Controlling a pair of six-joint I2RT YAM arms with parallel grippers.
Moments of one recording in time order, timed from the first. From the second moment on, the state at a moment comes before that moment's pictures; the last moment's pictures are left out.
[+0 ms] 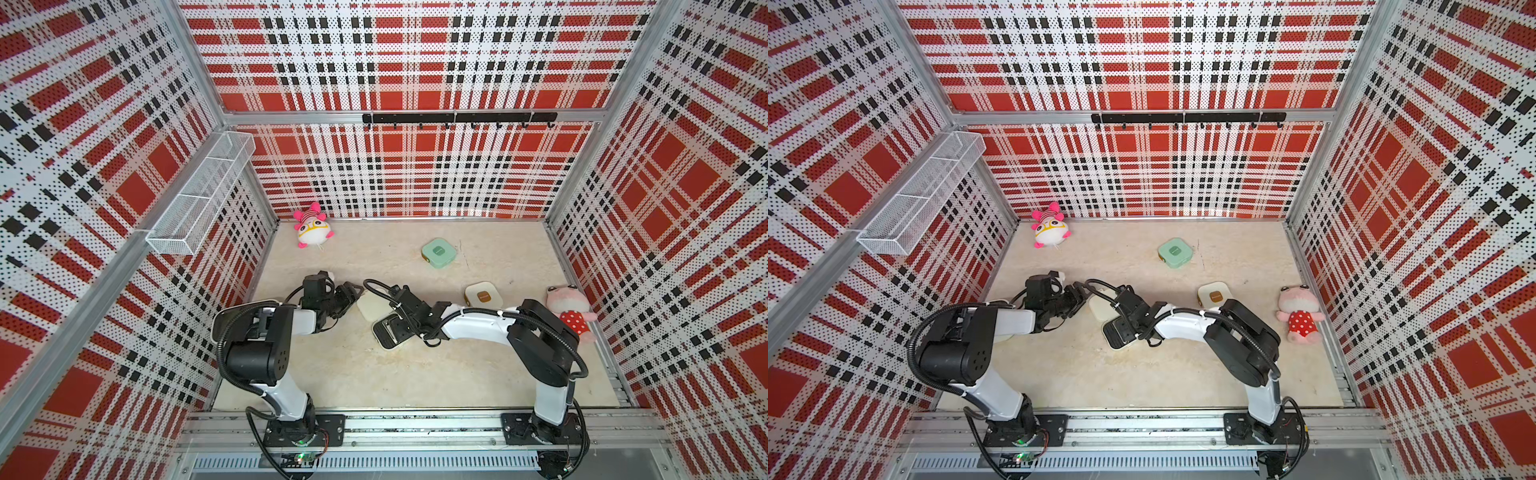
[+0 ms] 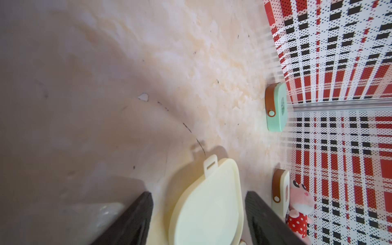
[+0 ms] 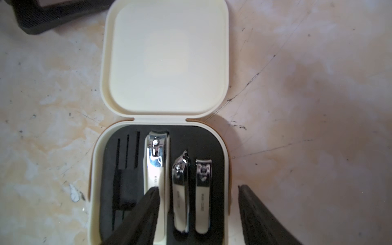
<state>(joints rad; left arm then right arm) -0.03 1.69 0.58 0.43 0.53 -0.81 0.98 1.87 1.17 -0.27 0.16 0.39</state>
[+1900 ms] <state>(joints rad) -0.18 1.63 0.44 0.98 0.80 -1.21 0.81 1.86 0.99 -0.01 0.02 0.87</state>
